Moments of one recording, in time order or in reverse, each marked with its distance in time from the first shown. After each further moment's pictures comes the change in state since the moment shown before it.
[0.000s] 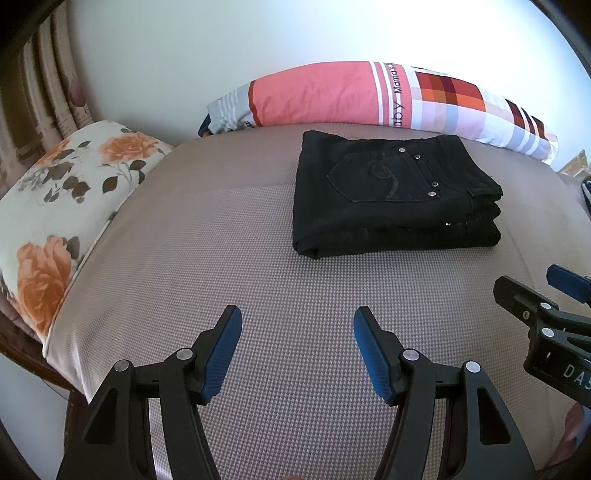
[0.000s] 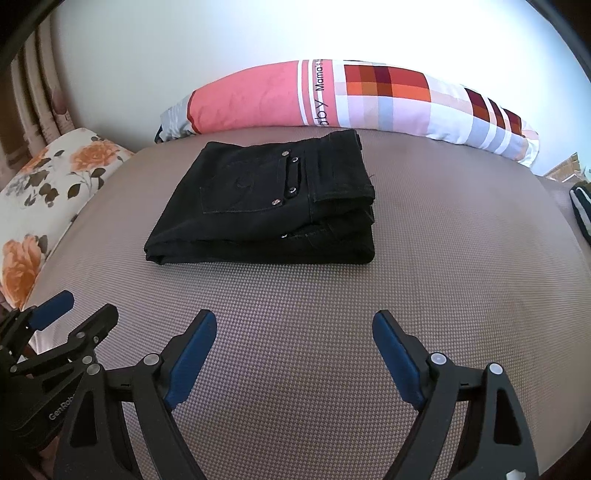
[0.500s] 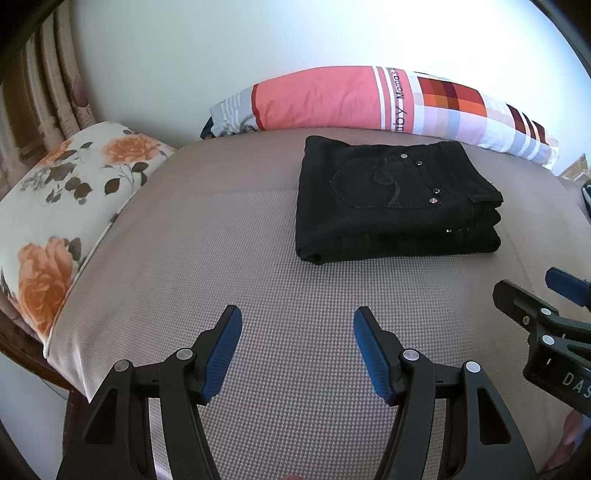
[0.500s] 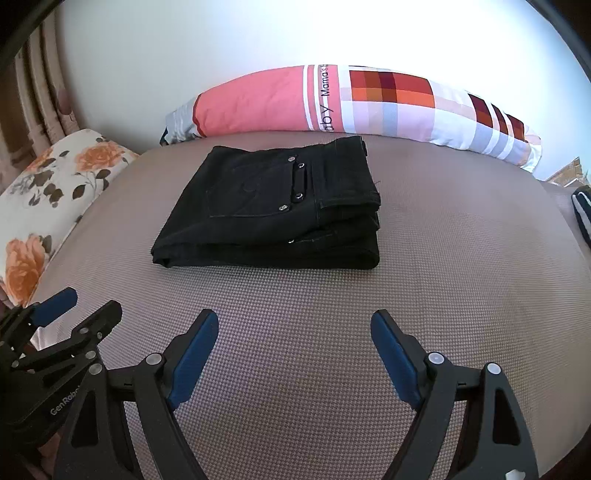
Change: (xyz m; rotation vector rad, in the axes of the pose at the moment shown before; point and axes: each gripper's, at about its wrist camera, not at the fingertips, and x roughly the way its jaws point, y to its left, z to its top) left arm -0.004 0.003 0.001 -0.011 -0.011 0.003; right arm -0.005 0.005 0.000 -0.009 -0.017 0.007
